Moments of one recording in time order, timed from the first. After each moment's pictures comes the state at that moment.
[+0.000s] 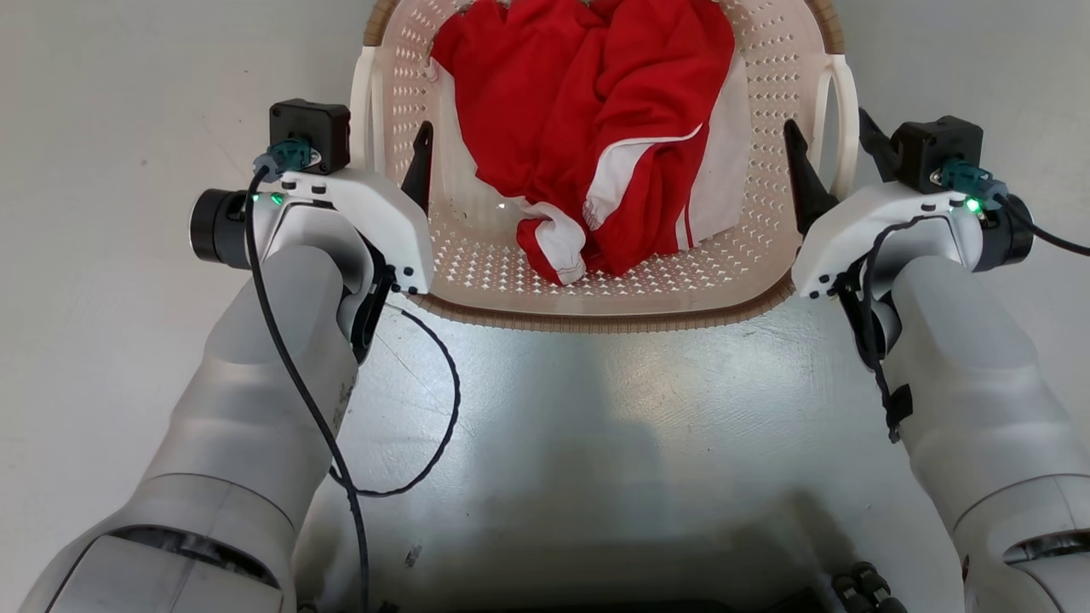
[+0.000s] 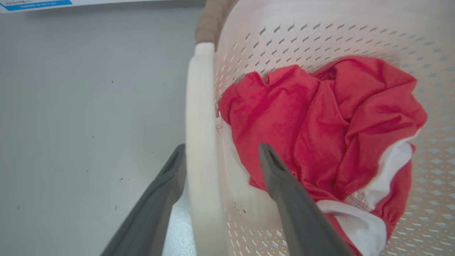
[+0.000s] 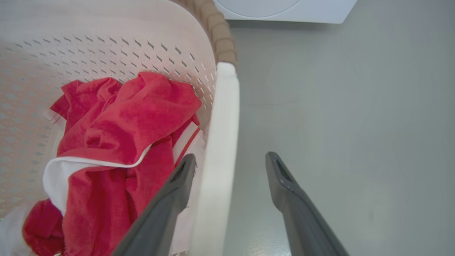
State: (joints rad) left arm -1.06 0.03 -0.40 1.20 -0.40 -0.05 -0.26; right arm -0.97 -0.07 -0.01 1.13 0.01 0.12 -0.25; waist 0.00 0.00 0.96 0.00
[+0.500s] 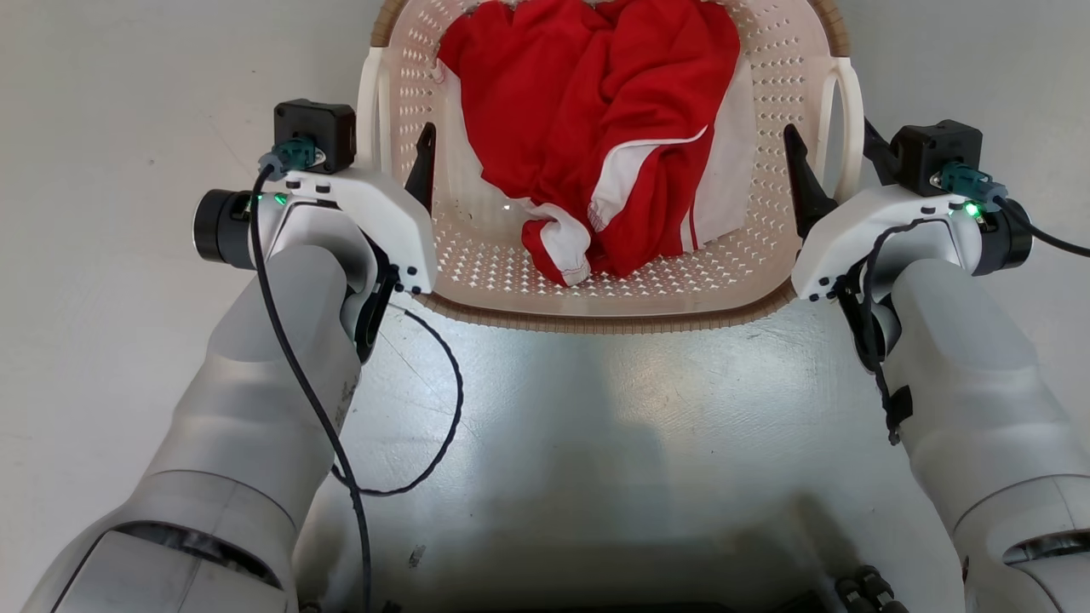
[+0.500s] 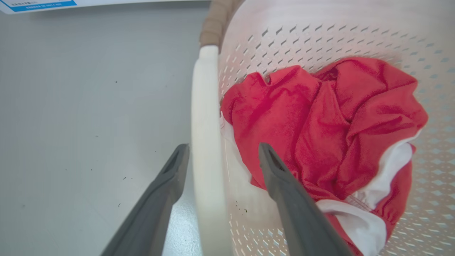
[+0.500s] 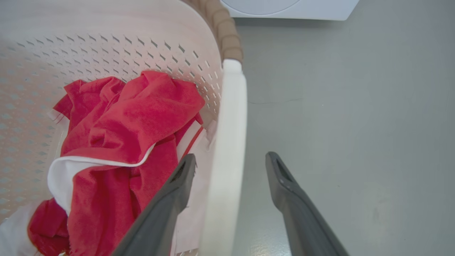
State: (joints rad) left arm -1.06 0.03 -0.46 1.21 -0.46 -0.04 -0.26; right arm -0.97 -0.07 0.00 1.14 0.03 0.12 -0.25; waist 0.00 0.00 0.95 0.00
